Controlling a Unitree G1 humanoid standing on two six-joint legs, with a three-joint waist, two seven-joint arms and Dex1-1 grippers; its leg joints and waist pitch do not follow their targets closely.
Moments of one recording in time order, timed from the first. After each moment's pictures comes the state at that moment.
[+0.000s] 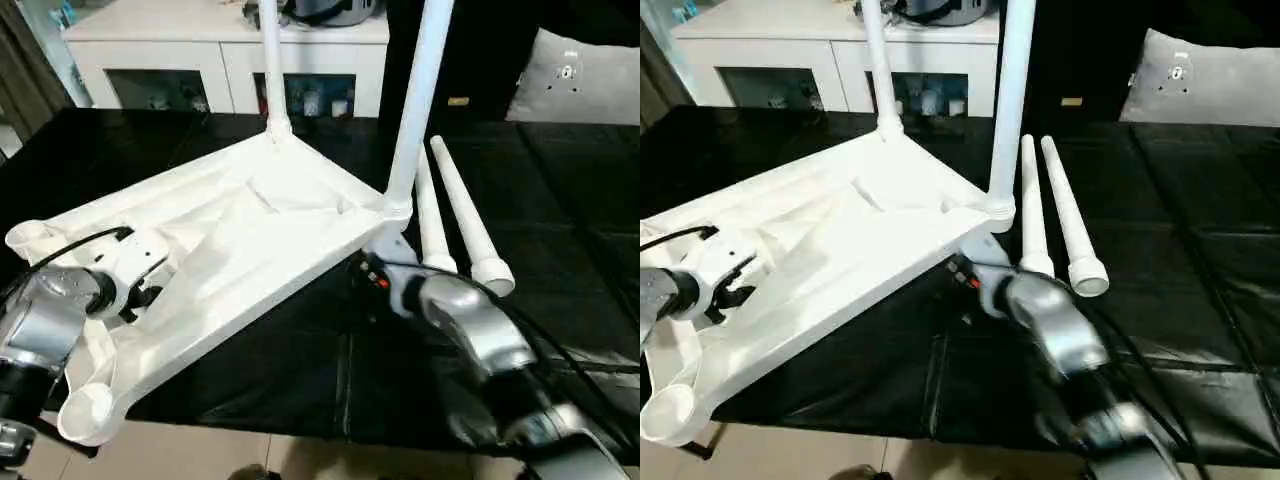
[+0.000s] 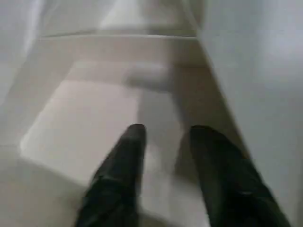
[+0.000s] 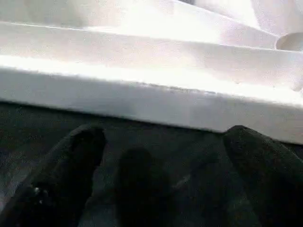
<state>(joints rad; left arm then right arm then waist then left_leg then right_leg) -0.41 0.75 -0.18 0.35 0.17 0.53 -0.80 -0.55 -0.16 0.24 0.50 0.02 0.35 0.62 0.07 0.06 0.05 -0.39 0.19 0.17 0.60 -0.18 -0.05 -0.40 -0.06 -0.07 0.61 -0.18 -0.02</state>
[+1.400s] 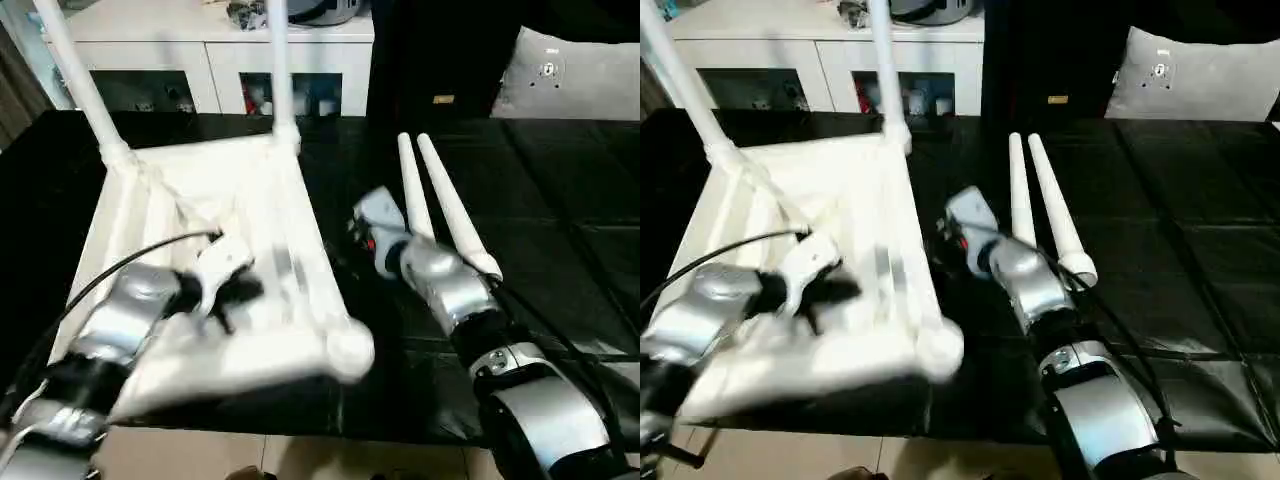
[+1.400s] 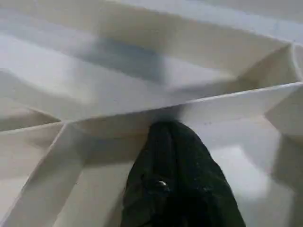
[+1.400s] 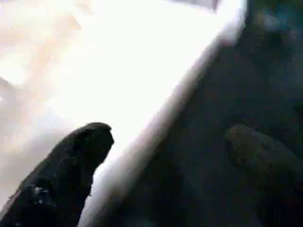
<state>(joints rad) -0.51 0.47 -0.21 0.41 0.03 0.37 -0.80 -0.77 -0.06 0.13 0.79 0.00 0.10 0.51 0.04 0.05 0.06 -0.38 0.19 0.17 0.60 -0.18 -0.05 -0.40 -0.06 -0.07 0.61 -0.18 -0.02</state>
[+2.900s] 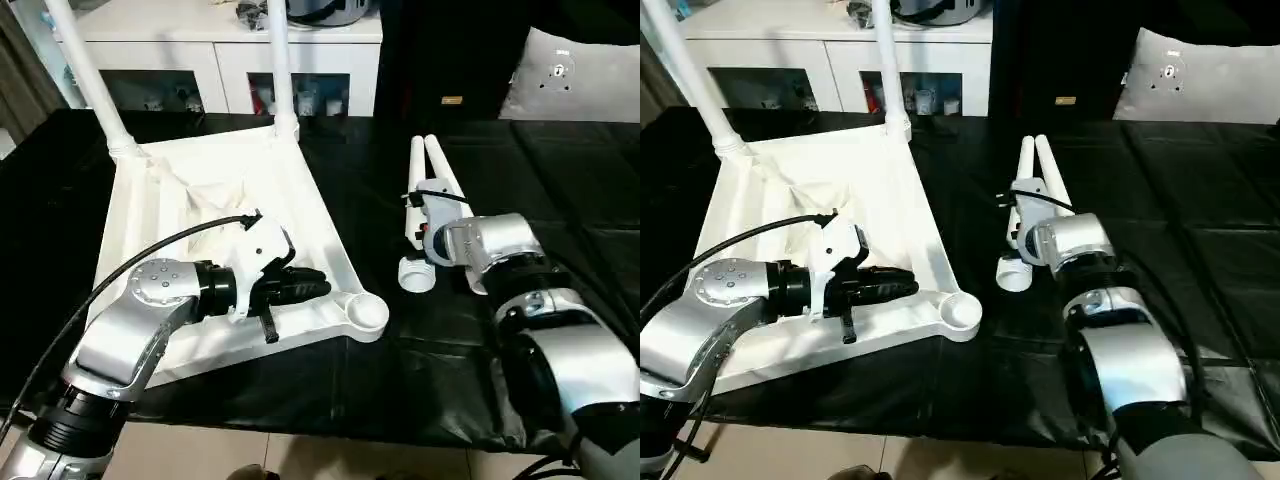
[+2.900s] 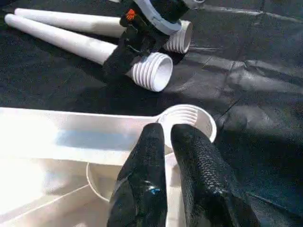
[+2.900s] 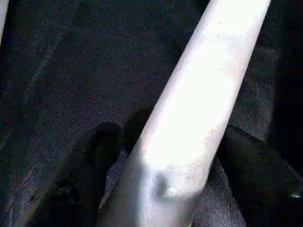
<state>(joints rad) -0.36 0.49 -0.22 -0.17 -0.24 0.57 -0.93 -0.99 -0.21 -0.05 1.01 0.01 0.78 0.29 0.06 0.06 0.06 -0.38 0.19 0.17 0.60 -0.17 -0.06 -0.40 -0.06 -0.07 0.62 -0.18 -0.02</state>
